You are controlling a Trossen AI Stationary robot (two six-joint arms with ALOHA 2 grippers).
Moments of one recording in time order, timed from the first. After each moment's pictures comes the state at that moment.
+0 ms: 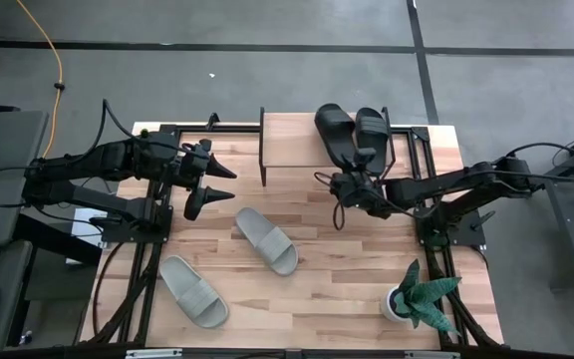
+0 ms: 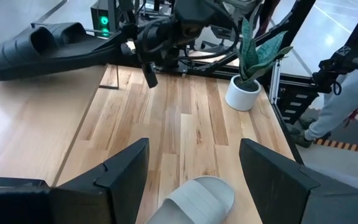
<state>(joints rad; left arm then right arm) 0.17 0.92 1.13 -0.63 0.10 -0.11 0.06 1.35 0.83 -0.20 1.13 -0.56</state>
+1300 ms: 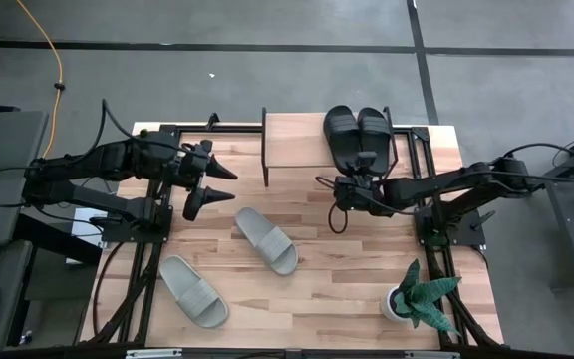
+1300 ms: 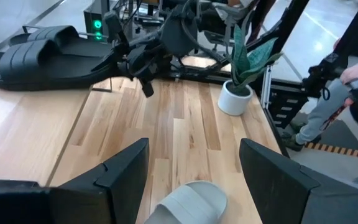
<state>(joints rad) 0.17 0.92 1.13 -0.61 0.12 -0.13 0.04 1.38 0.84 -0.44 1.01 -0.35</state>
